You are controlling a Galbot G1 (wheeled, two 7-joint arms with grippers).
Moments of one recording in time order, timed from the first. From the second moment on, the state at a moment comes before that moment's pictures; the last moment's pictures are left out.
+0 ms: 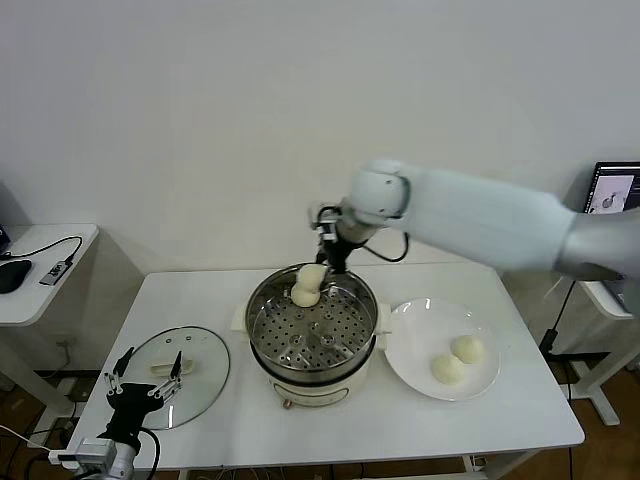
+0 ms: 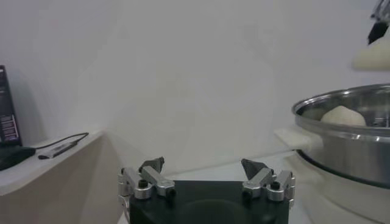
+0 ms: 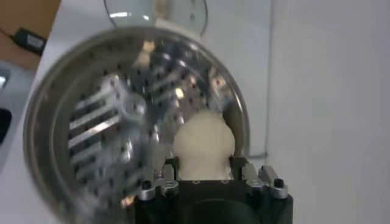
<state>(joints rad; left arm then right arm) 1.67 -1.21 -0.72 -2.05 -0.20 0.02 -0.05 0.56 1.23 -1.24 1.31 0.57 -0.62 -0.85</state>
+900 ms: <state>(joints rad) 1.67 -1.22 -0.72 -2.04 -0.19 0.01 -0.06 0.43 1.38 -1.26 1.22 0.60 -0.72 -0.75</state>
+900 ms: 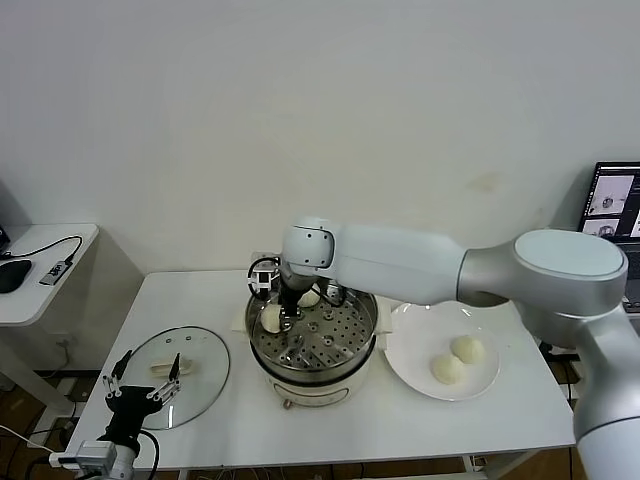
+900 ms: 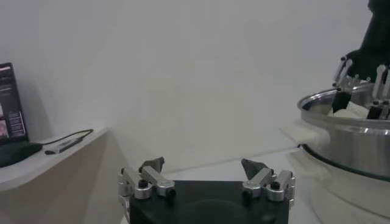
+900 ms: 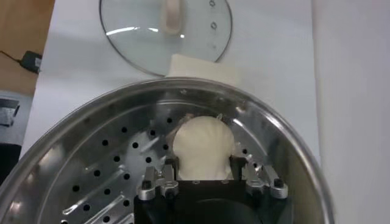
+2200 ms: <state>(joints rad) 1.70 -1.21 -0.71 -2.06 -0.18 0.01 -0.05 0.52 0.58 -1.20 1.64 0.23 -0.39 -1.13</state>
